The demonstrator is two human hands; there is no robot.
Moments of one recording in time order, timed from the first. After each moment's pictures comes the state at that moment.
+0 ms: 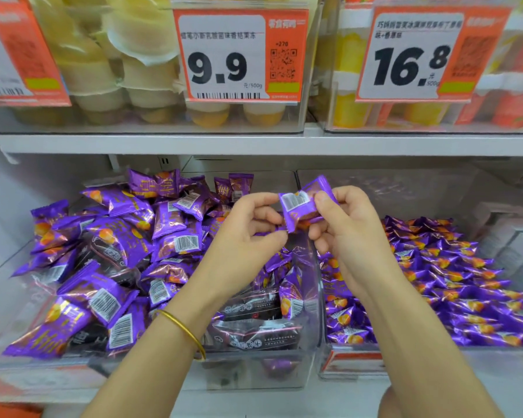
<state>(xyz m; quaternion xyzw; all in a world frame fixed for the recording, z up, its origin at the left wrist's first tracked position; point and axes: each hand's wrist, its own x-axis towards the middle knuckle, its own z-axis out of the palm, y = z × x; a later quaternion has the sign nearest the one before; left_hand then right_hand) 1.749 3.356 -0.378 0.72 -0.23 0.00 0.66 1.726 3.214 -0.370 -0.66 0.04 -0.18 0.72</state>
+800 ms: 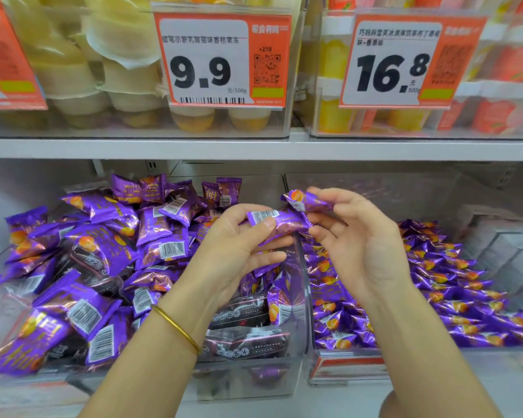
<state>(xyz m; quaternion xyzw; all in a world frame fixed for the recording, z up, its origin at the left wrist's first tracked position) 1.752 3.344 -0.370 0.58 -0.09 -0.14 0.80 1.716 3.198 -0.365 -0.48 0.00 -0.15 0.86</state>
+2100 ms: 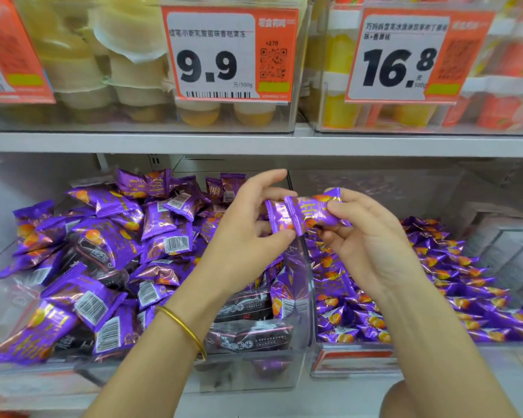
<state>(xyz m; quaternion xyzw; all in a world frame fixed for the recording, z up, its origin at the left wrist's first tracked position) 1.747 3.345 -0.368 0.69 -0.31 0.02 0.65 1.712 3.193 -0.364 -0.51 0.04 -0.12 0.85</state>
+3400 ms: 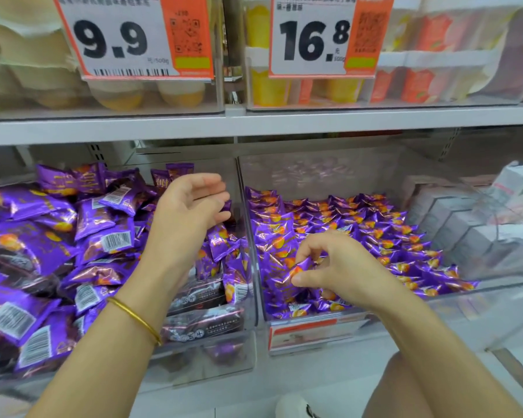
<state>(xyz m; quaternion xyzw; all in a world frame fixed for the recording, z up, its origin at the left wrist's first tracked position) 1.752 3.330 -0.374 0.66 -0.13 0.02 0.74 1.673 3.145 -0.403 -0.91 0.04 -0.03 0.41</state>
